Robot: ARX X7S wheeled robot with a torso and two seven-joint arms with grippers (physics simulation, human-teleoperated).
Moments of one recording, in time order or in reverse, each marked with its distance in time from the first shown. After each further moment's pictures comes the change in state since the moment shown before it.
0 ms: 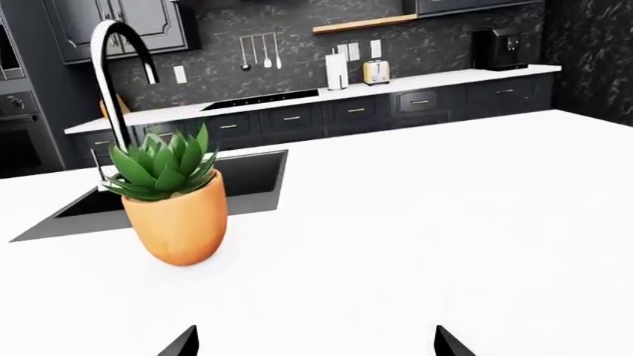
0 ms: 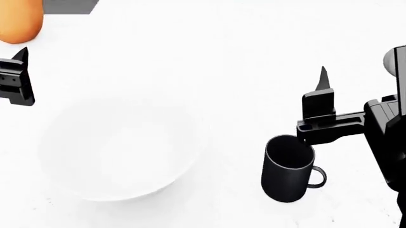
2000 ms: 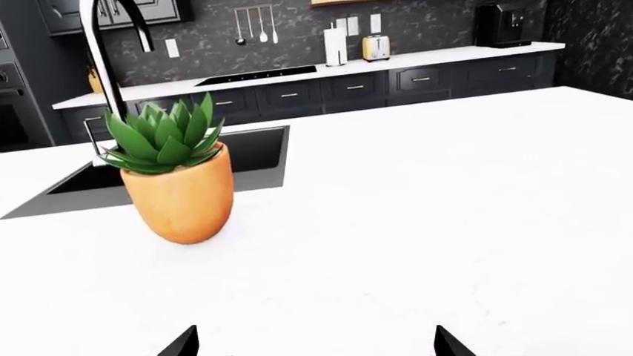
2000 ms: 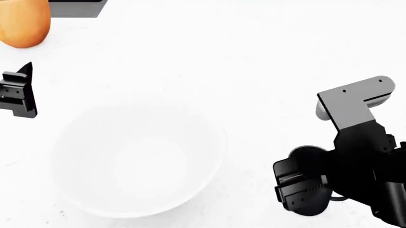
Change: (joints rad) left arm 0.031 -0.020 0.010 -0.036 -0.030 0.013 0.006; right arm 0.314 0.131 -0.572 0.600 0.447 0.145 0.023
